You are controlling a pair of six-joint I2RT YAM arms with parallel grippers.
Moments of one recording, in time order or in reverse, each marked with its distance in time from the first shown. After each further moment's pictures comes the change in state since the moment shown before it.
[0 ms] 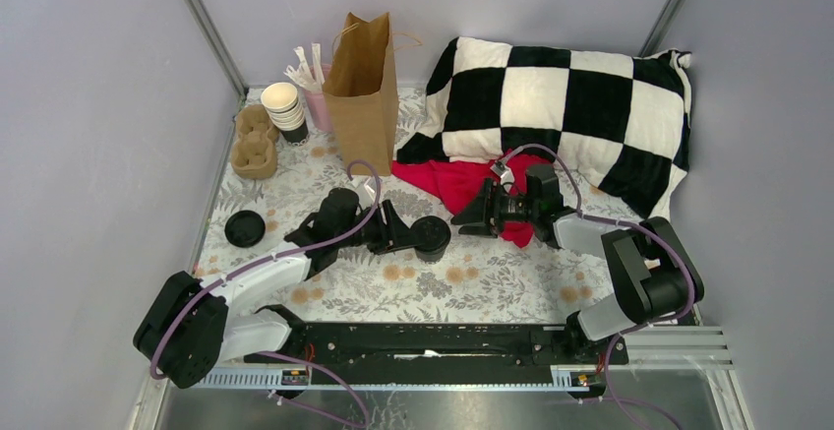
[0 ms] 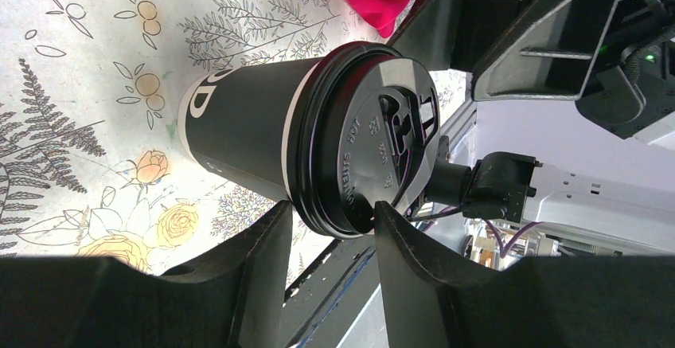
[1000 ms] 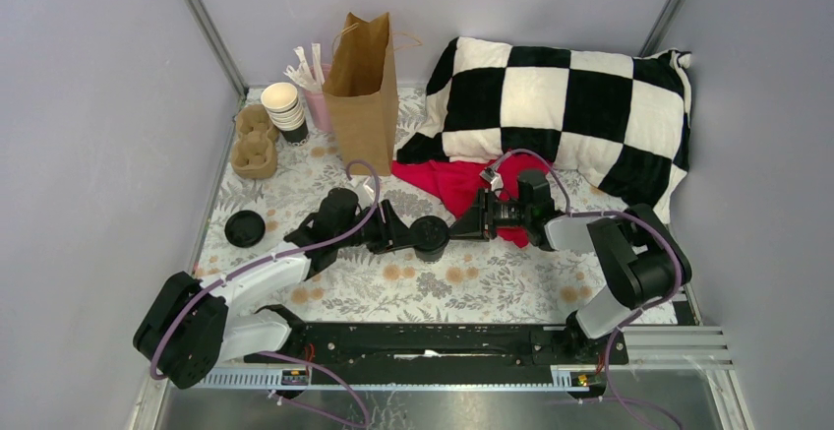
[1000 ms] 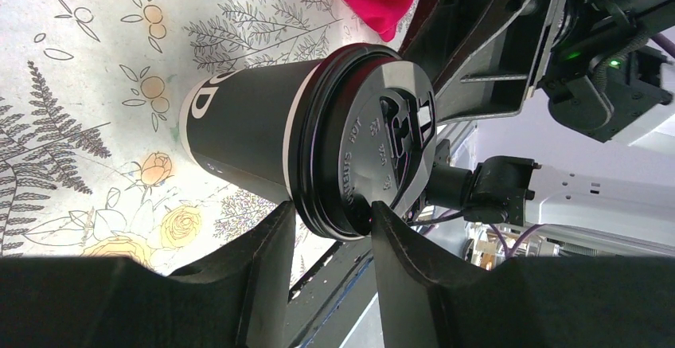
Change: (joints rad) left arm 0.000 0.000 -0.001 0.001 -0.007 0.000; right arm 0.039 0.091 -0.026 0.105 -0.046 0.009
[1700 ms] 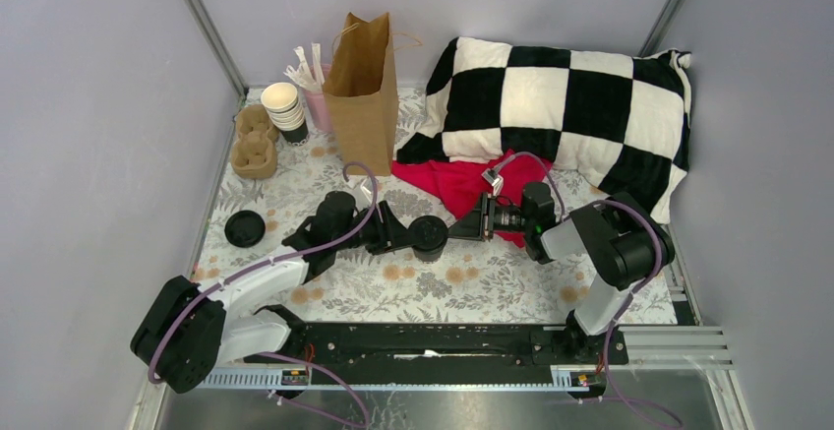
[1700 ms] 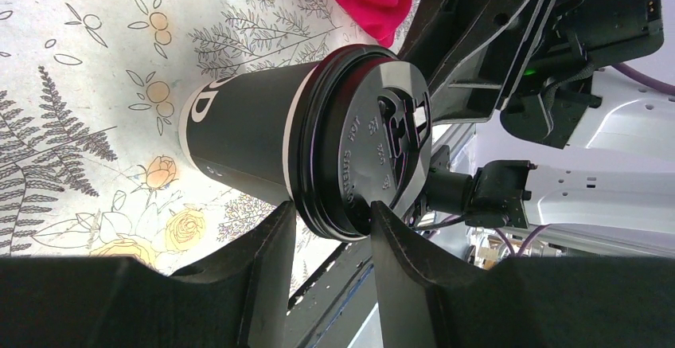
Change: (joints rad) left arm 0.002 -0.025 -0.033 0.038 -0.014 -0.004; right arm 0.002 0.157 -0.123 0.512 -0.013 0.076
